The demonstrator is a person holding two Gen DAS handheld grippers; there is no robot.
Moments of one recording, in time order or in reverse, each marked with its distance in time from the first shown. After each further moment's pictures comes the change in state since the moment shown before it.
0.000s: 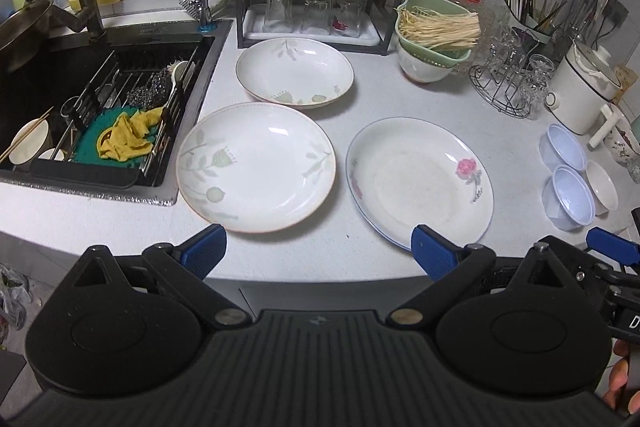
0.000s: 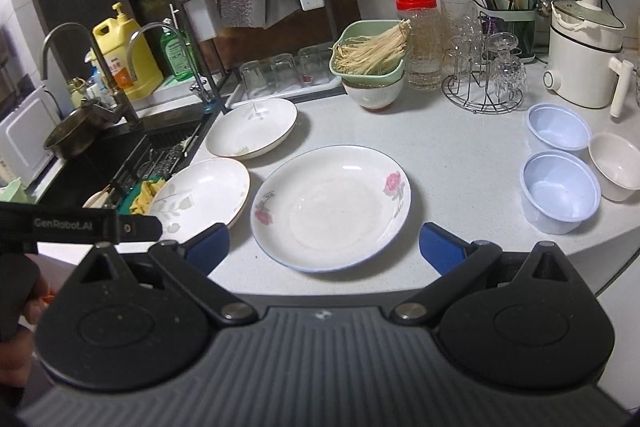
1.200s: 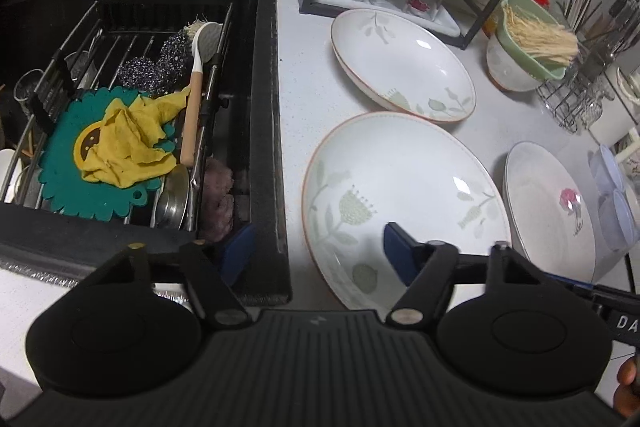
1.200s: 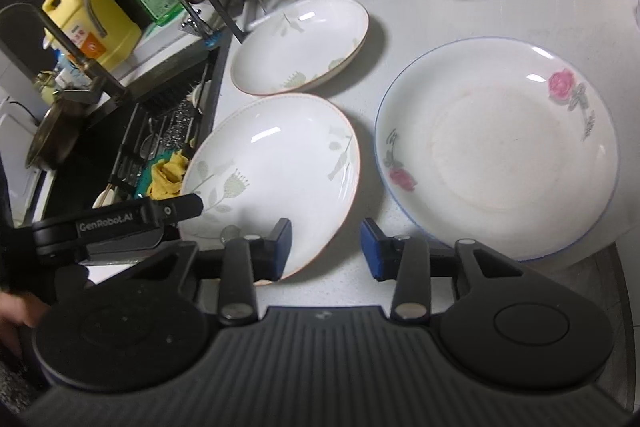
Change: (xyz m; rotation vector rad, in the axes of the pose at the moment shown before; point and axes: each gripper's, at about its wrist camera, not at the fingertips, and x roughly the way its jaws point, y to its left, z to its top) left arm 0.156 0.188 0.059 -0.045 0.094 -0.176; right arm 0.165 0.119 -0.003 0.220 0.256 0.000
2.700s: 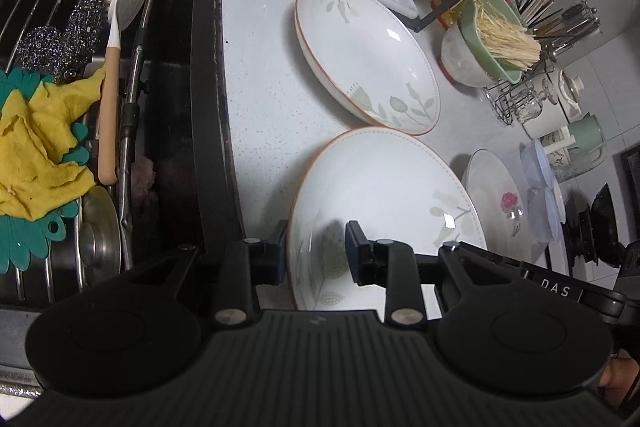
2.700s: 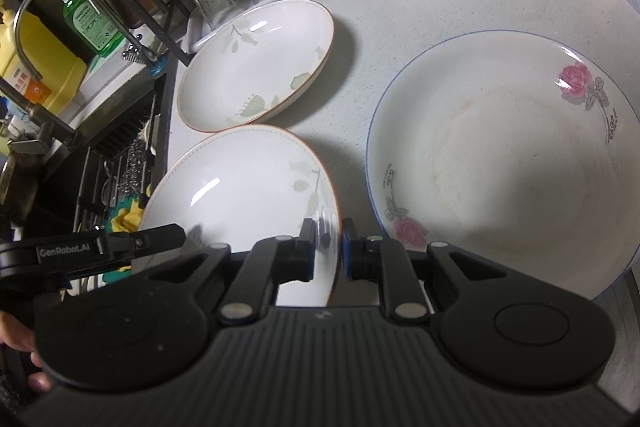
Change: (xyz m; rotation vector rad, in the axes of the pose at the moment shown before) left arm 0.055 0.039 0.054 -0.044 0.192 -0.326; right arm 0.046 0.003 0.029 0.138 -0.016 -0.099
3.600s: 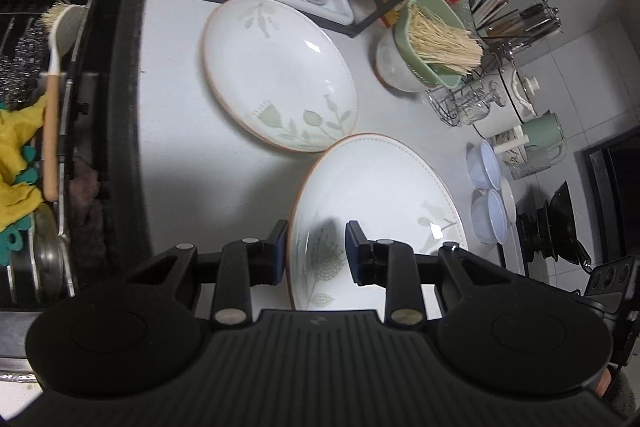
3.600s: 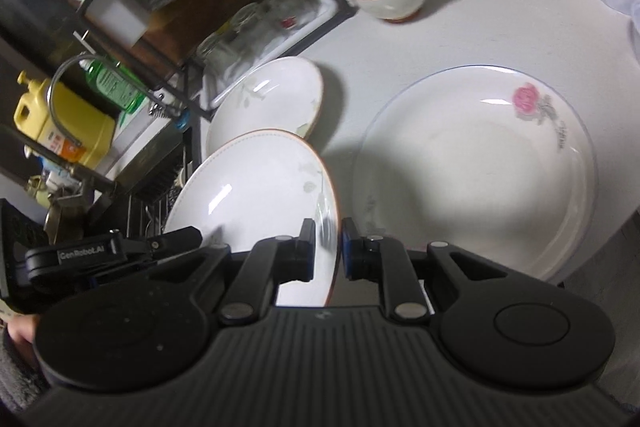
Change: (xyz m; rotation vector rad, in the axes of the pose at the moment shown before) left arm -0.016 -0.058 0.023 0.013 0.037 -0.107; right arm -0.061 -0.038 0.012 0.144 -0.052 0.095
